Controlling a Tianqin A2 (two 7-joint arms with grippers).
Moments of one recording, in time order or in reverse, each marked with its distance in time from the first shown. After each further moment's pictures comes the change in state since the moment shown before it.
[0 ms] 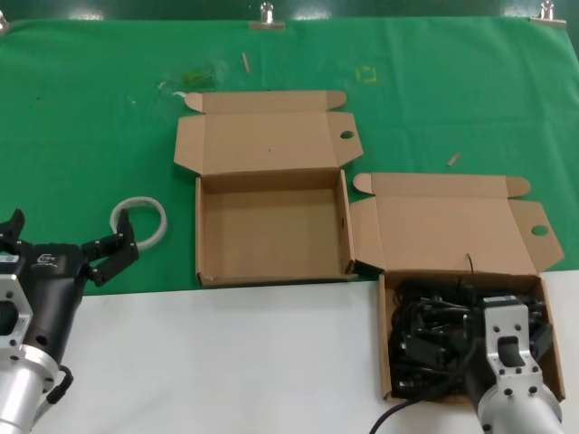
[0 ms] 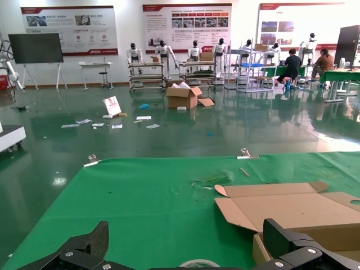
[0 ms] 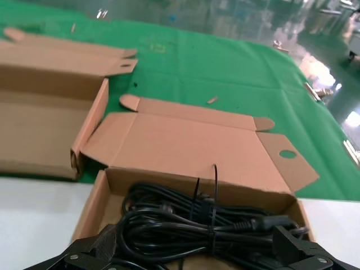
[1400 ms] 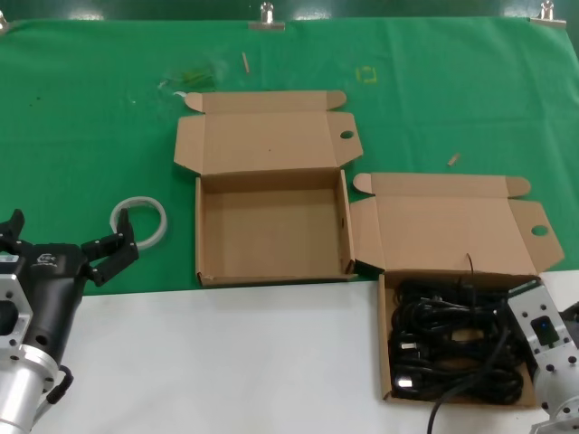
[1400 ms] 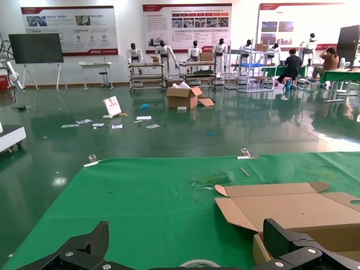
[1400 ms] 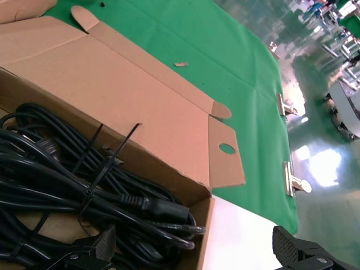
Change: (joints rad) left arm 0.000 0.000 0.000 0.000 0.000 0.000 0.000; right arm 0.115 0.000 0.179 -0.136 0.035 0.047 -0.511
